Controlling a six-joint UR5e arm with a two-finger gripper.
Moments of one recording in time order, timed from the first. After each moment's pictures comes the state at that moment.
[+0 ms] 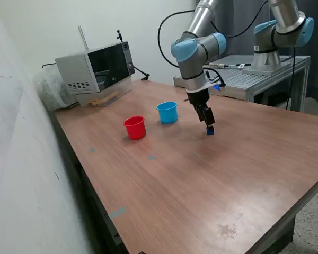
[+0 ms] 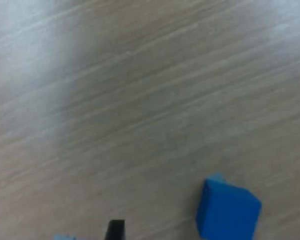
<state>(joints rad) 0.02 -0.88 1.60 -2.16 -1.53 3.59</state>
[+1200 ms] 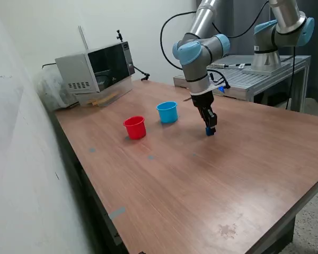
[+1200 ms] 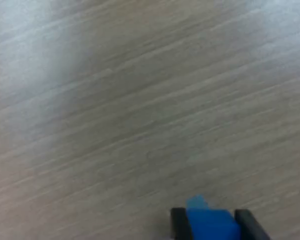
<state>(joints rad) 0.05 -0.87 1.60 -2.15 -1.53 3.59</state>
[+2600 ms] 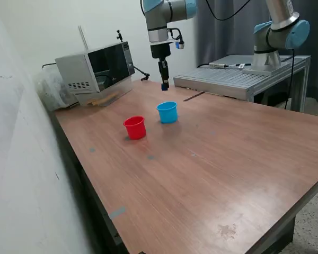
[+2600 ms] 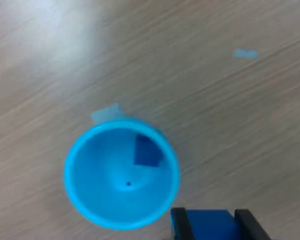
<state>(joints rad) -0.25 -1.14 1.60 -2.08 -1.58 3.40</state>
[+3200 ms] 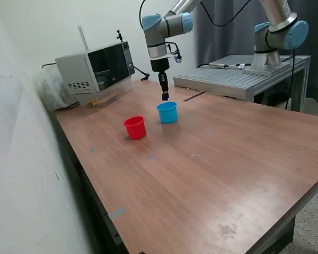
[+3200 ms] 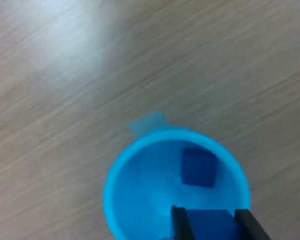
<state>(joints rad) -0.30 -1.06 1.64 -2.15 -1.61 3.38</state>
